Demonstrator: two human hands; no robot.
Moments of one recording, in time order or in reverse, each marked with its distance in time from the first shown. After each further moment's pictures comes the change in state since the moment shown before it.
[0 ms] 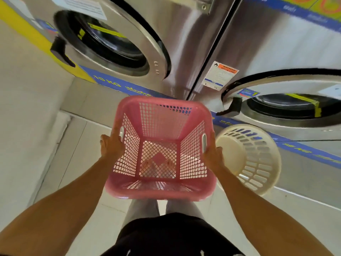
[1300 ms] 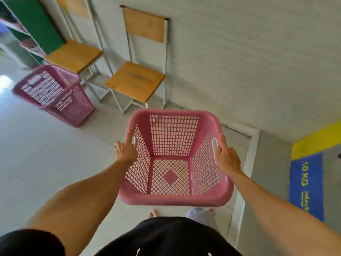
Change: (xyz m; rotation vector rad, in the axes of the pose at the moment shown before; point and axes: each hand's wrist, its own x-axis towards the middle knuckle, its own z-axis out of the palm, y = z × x) left_hand -0.608 -0.259 0.128 -0.752 0.707 -1.398; right_hand -0.390 -0.172 0.184 -0.782 -0.348 -1.631
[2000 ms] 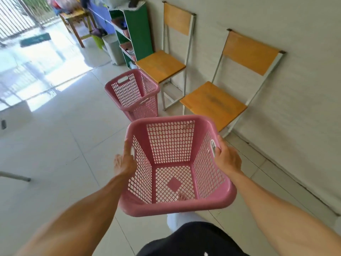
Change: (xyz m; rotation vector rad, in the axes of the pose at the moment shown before) left_hand 0.120 -0.228 -0.158 -0.150 0.241 -0.408; right_hand 0.119 -0.365 0.126 -0.014 -0.071 -0.432
